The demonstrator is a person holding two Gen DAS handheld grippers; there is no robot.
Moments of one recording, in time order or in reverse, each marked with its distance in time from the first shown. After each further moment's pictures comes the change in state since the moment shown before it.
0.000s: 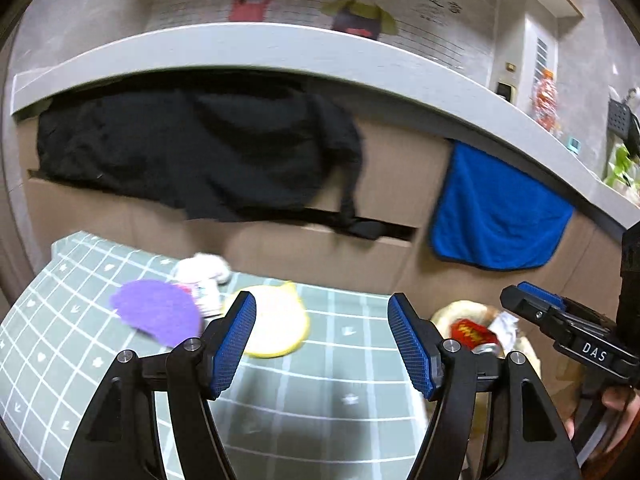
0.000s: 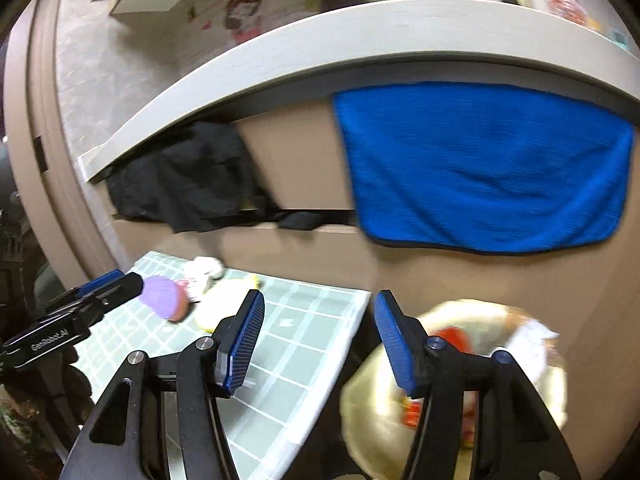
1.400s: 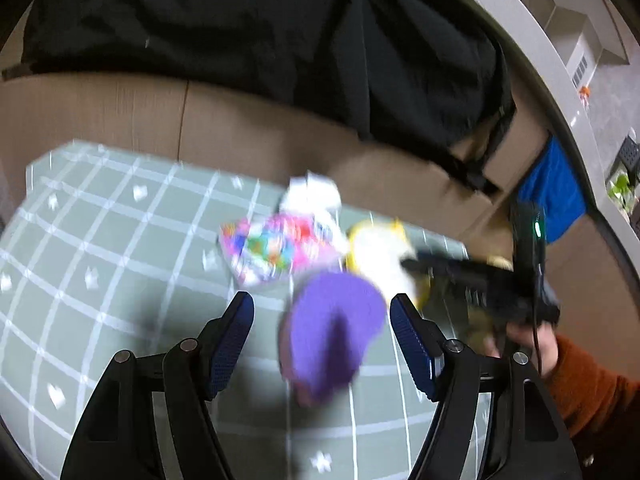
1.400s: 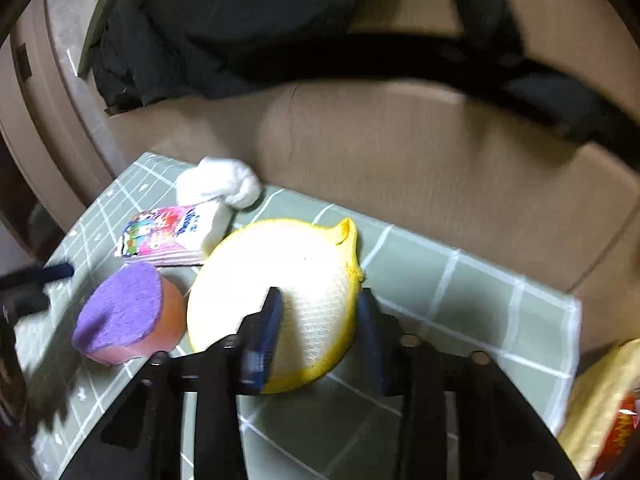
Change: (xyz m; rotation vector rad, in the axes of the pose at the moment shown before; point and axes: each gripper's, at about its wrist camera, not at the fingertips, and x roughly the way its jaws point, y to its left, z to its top) left arm 0.063 0.187 -0.007 -0.111 0.283 -0.168; right arm 0.243 0.096 -0.028 -0.106 0.360 0.127
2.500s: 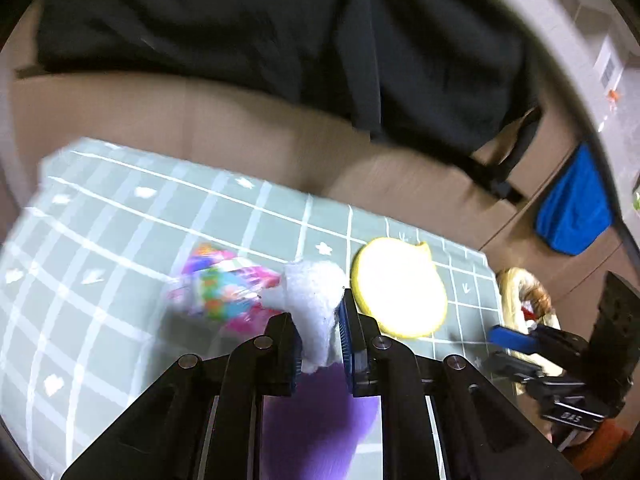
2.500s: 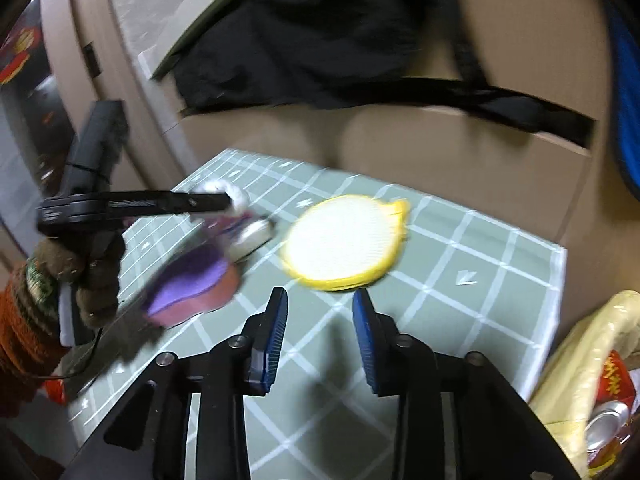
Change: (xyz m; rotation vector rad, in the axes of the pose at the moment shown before) left arm -0.003 -0.005 0.009 -0.041 -0.012 0.115; right arm -0.091 0.036 -0.053 -0.092 -0.052 0.154
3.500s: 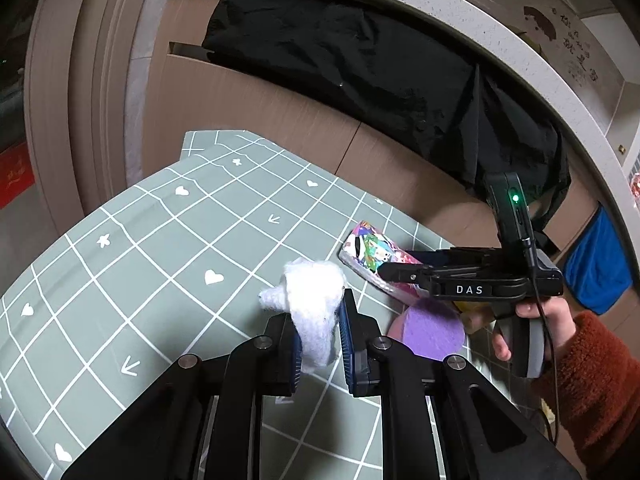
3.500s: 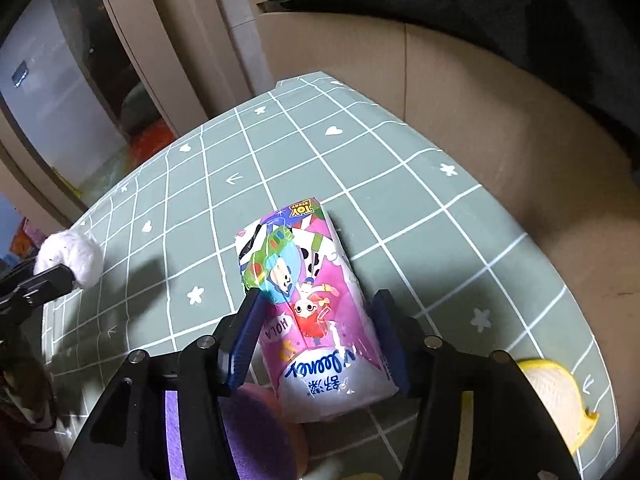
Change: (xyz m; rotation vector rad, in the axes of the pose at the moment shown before) left arm -0.090 0.065 -0.095 -0.225 -0.197 0.190; right arm 0.177 0.081 0.092 -0.307 0.308 0.182
